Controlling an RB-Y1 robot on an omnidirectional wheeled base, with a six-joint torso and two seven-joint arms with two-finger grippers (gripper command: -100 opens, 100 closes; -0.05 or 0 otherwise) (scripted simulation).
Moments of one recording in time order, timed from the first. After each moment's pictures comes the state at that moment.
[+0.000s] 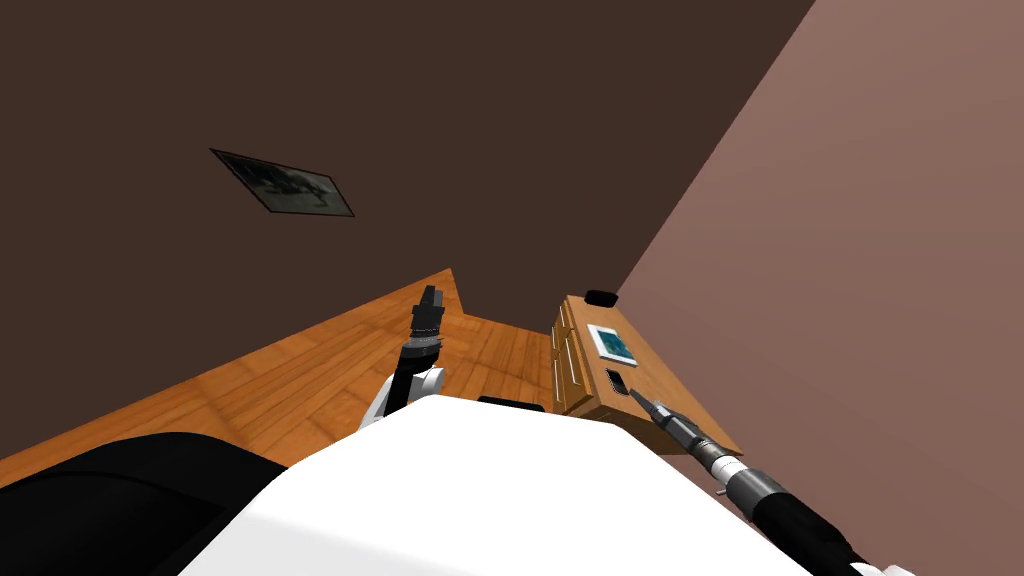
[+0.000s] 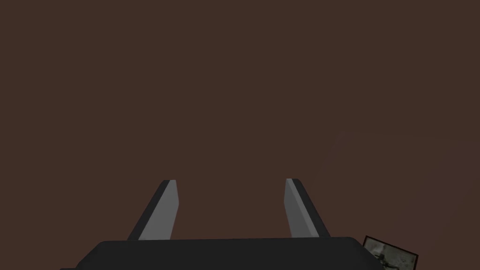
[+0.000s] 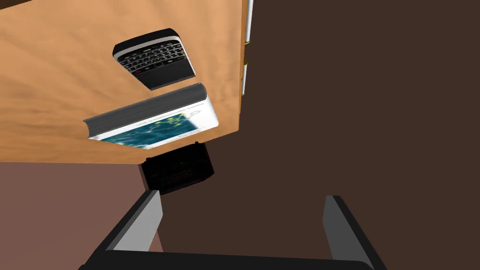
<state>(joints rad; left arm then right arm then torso) 0.47 0.02 0.06 -2.20 -0.05 -0.59 -0.14 0.96 -0.95 -0.14 -1.78 0.12 -0.36 0.20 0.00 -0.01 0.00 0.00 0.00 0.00</state>
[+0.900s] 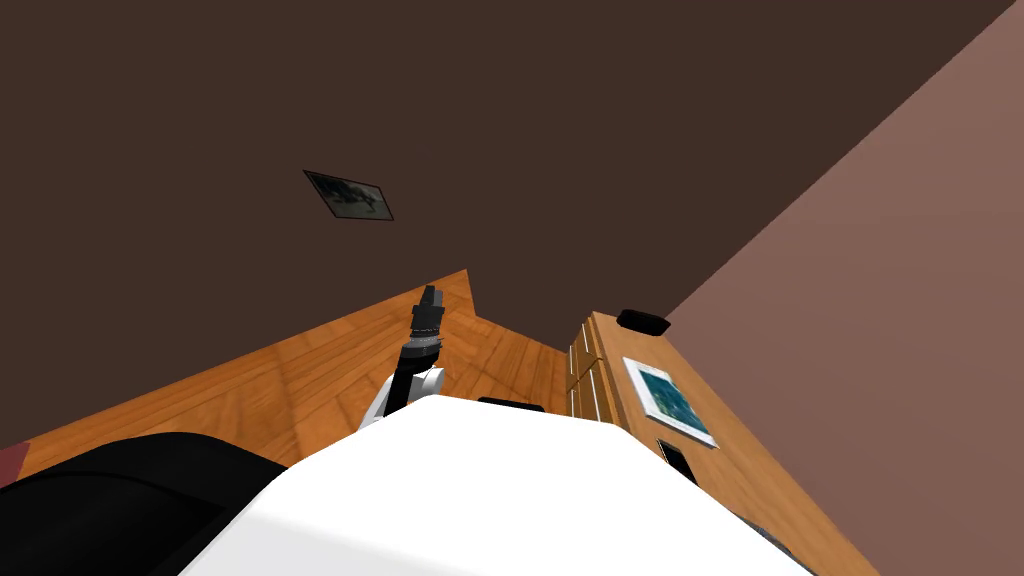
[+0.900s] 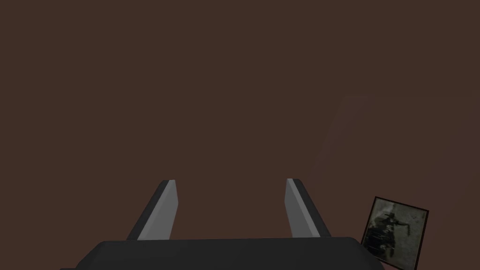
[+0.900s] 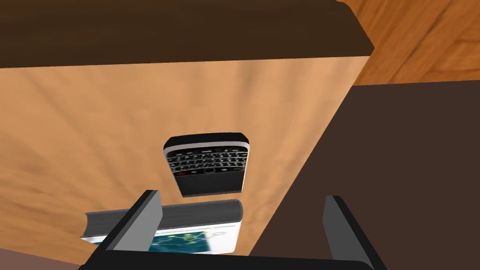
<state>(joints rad) 0.47 0.02 0.06 -2.20 -0.05 -0.59 -0.14 1.10 -1.14 0.05 -1.58 0.13 -0.29 0.20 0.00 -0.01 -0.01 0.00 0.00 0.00</state>
